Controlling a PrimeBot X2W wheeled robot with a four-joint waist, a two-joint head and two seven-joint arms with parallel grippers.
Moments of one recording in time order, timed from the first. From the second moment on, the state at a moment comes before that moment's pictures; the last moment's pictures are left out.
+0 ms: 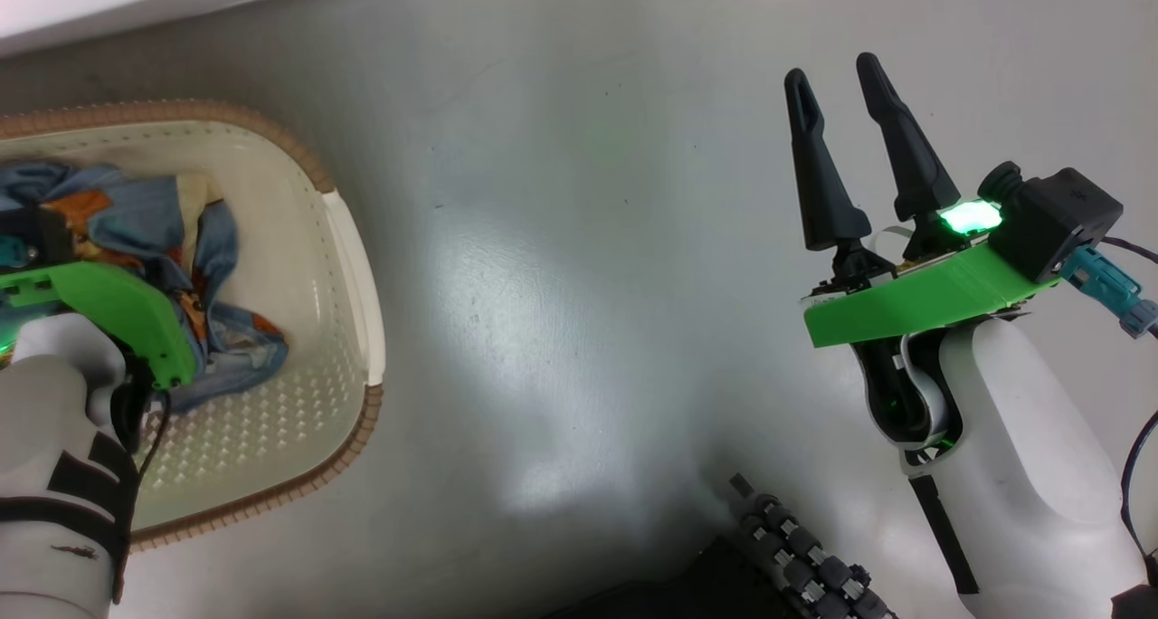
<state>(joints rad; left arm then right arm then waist) -0.99 0.30 -0.19 1.29 -0.39 0.00 0.09 -0.57 -0.07 0.22 0.23 0.46 0.13 -0.25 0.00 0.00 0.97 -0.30</state>
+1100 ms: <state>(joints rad) -0.83 0.19 -0.23 1.30 -0.44 -0.11 -0.19 -0.54 -0.10 0.24 0.31 0.47 0.13 -0.25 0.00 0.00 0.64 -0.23</state>
